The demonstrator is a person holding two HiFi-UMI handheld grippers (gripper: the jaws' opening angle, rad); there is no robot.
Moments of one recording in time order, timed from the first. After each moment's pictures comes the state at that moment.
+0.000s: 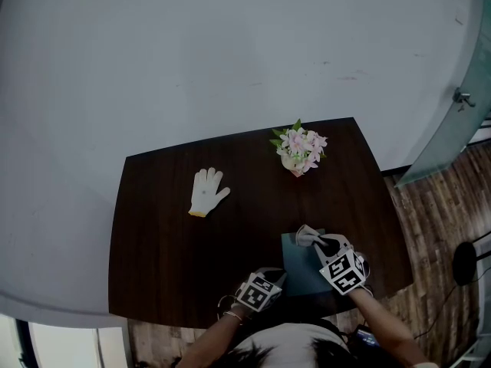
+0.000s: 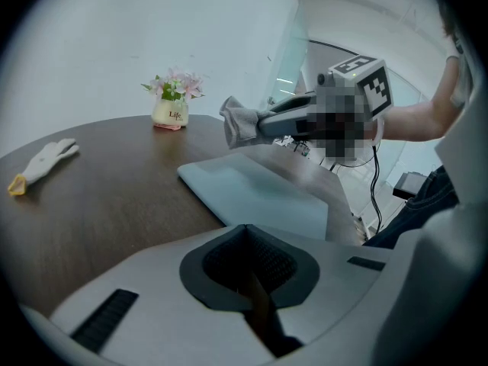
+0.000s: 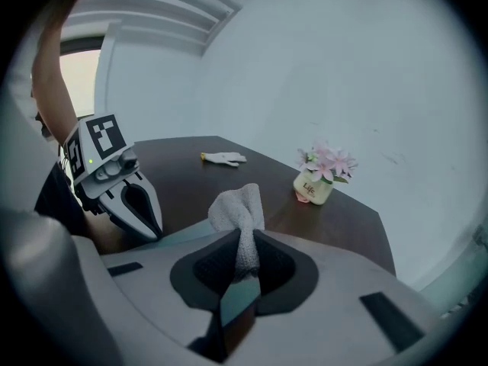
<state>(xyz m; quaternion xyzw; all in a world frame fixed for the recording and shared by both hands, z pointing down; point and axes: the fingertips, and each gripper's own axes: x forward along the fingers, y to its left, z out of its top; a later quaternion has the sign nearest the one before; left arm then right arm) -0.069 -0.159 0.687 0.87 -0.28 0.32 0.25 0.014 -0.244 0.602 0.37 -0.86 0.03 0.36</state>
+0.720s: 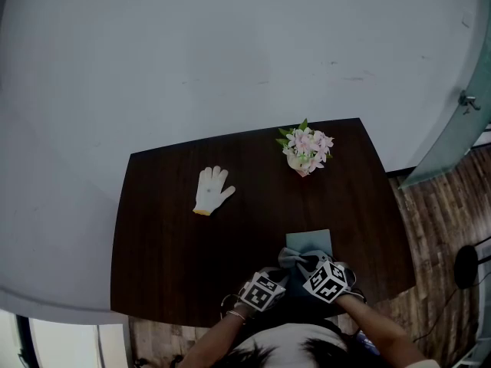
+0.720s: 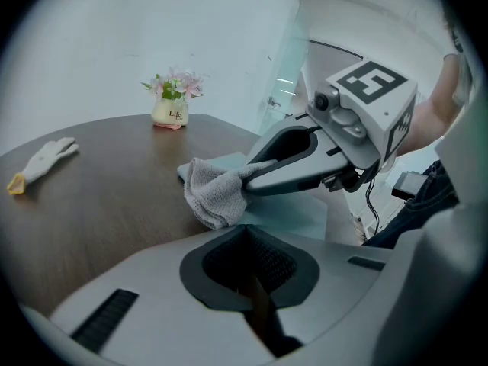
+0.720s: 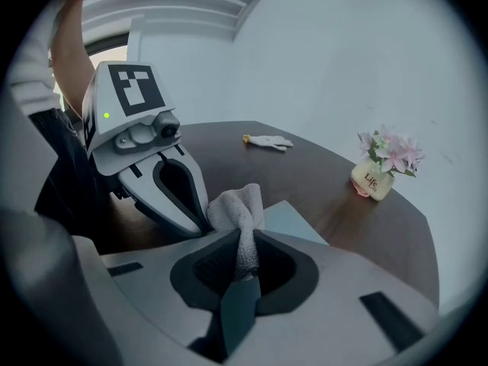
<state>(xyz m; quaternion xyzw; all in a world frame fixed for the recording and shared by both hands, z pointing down) -0.071 -0.161 0.685 0.87 -0.28 0.33 0.25 -0.055 -0.199 0.658 0.24 -0.88 0.04 0.41</state>
